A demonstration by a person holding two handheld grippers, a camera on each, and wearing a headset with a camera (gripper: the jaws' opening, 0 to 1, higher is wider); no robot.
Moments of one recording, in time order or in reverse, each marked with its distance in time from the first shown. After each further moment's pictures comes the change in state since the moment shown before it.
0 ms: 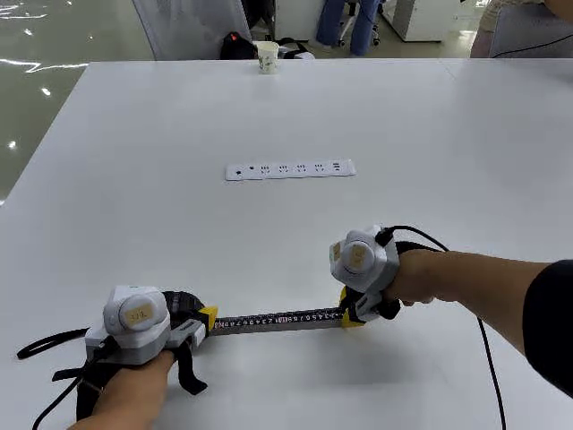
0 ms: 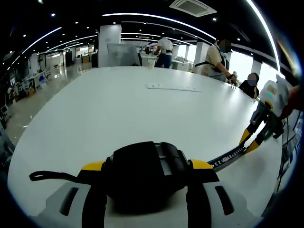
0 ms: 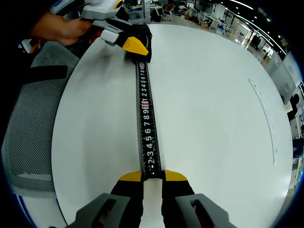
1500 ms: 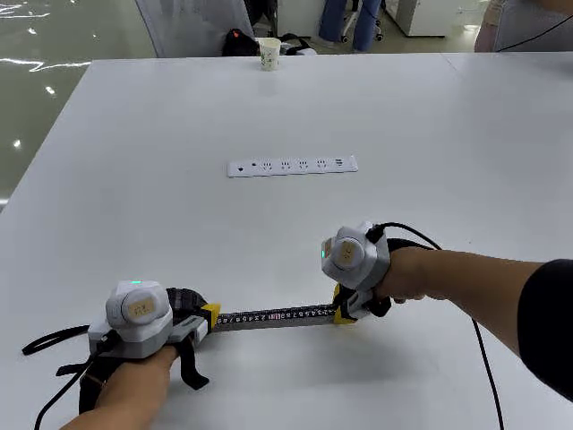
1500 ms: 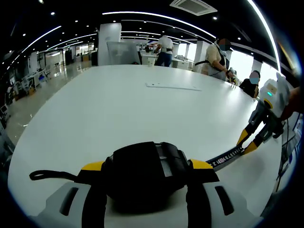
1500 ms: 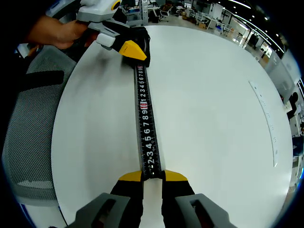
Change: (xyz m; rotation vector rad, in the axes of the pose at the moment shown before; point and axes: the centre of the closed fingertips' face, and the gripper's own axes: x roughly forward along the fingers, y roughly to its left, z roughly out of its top) left arm 0.001 0.000 -0.001 -0.004 0.018 -0.002; right arm 0.006 0.000 0.014 0.019 -0.010 -0.009
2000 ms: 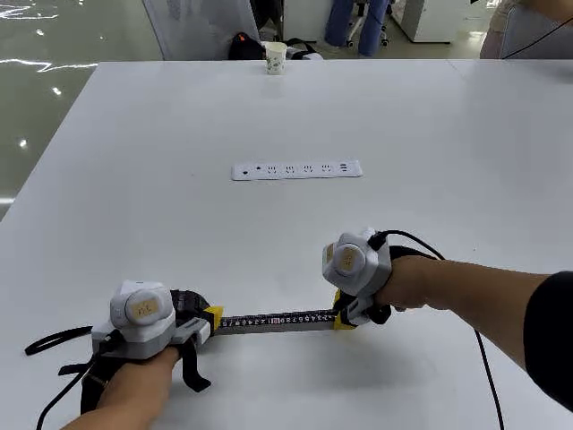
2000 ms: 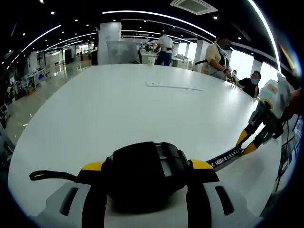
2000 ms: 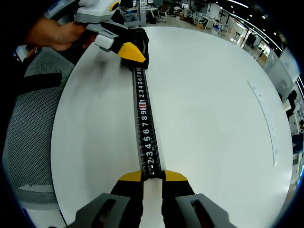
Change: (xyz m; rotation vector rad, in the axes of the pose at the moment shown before) left arm 0.001 0.000 0.001 -0.003 0.011 -0.003; right arm 0.001 0.000 0.005 0.016 -0.012 -0.010
